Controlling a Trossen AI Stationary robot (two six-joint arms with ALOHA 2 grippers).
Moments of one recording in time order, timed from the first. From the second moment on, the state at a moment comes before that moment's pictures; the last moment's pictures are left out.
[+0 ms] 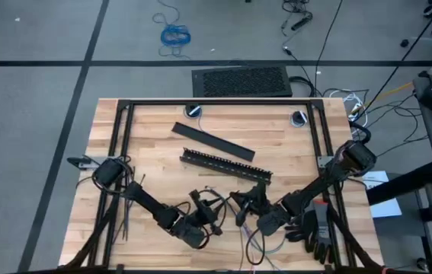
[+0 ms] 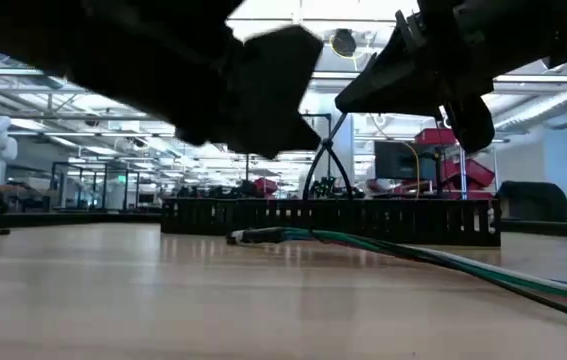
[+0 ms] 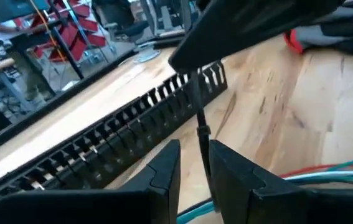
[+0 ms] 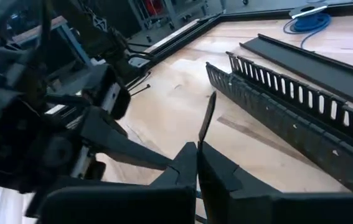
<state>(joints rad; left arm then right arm) -0.59 2.09 1.10 0.47 -1.13 -0.22 0.60 1.79 0.85 0.38 1.05 0.94</state>
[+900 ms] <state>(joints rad) -0.54 2.09 1.10 0.52 -1.05 -0.26 0.60 1.79 0.85 0.38 1.04 0.92</state>
